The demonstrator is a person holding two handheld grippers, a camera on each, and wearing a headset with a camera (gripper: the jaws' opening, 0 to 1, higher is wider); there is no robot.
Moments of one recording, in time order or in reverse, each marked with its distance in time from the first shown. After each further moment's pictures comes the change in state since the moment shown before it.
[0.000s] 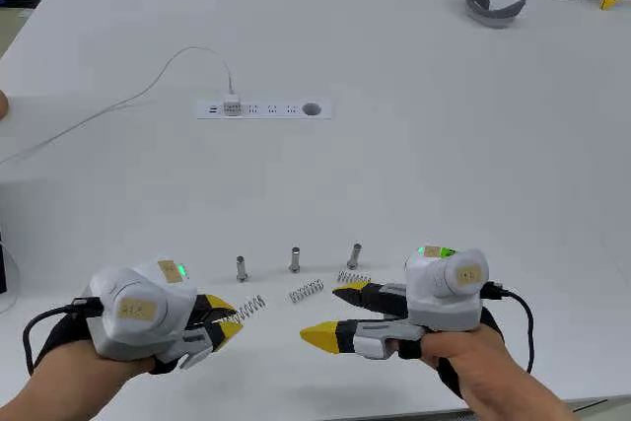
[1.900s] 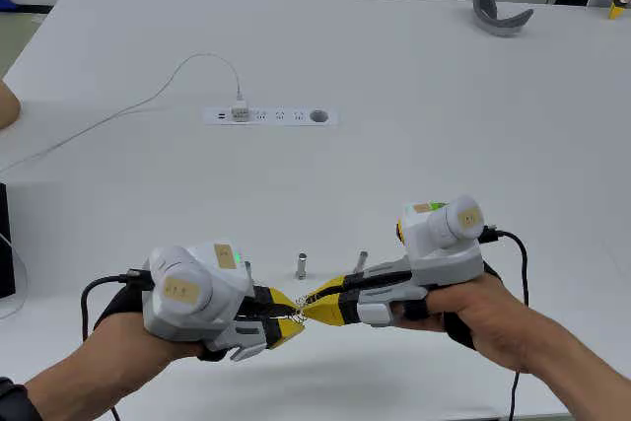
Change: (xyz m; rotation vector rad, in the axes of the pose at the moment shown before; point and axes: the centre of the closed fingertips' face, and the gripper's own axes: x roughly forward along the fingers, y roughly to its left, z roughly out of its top) left arm 0.007 -0.037 0.065 0.086 -0.140 -0.204; right arm -0.008 0.043 0.044 -0.167 0.174 0.263
